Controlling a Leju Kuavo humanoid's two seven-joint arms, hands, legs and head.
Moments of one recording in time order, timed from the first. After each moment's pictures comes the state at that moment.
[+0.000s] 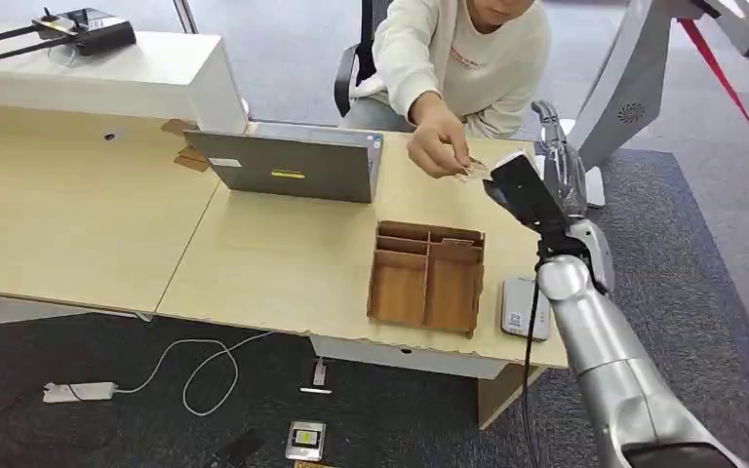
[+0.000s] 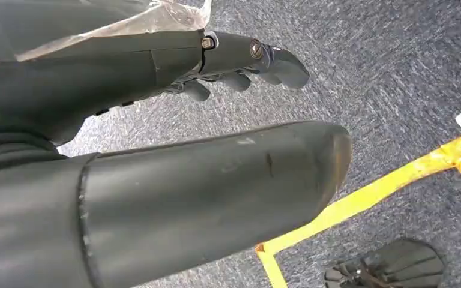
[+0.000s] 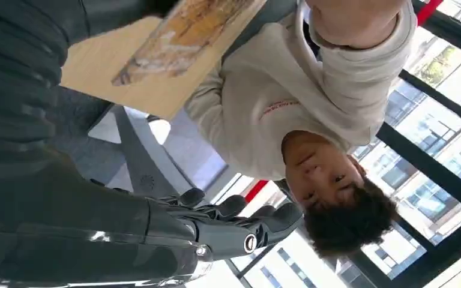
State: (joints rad) left arm -0.25 0.00 -0.08 -0.22 -0.56 0.16 0.22; right arm -0.82 0.00 0.44 -0.89 0.49 -0.21 -0.22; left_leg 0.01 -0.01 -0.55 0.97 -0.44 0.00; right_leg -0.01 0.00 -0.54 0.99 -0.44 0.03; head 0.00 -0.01
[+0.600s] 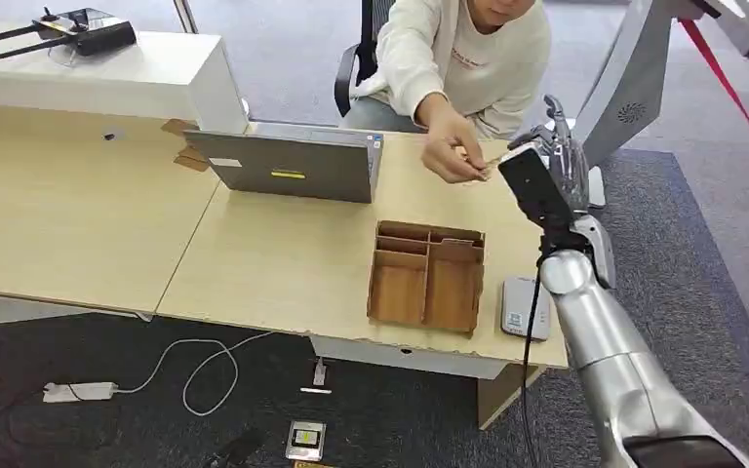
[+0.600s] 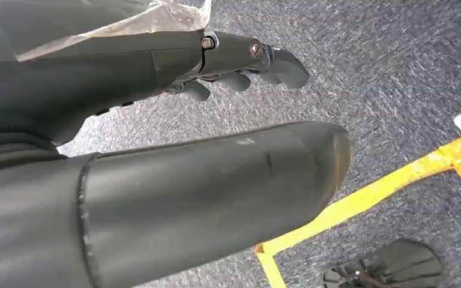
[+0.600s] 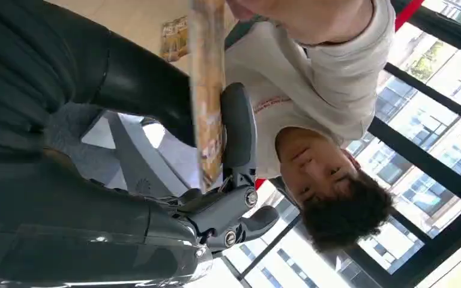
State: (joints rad) left arm -0.26 0.00 -0.08 -0.22 -0.56 0.16 0.23; right arm -0.84 0.00 0.44 -0.85 0.44 -0.22 -0.25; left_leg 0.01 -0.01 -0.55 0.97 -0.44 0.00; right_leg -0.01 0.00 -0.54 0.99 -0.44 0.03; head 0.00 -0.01
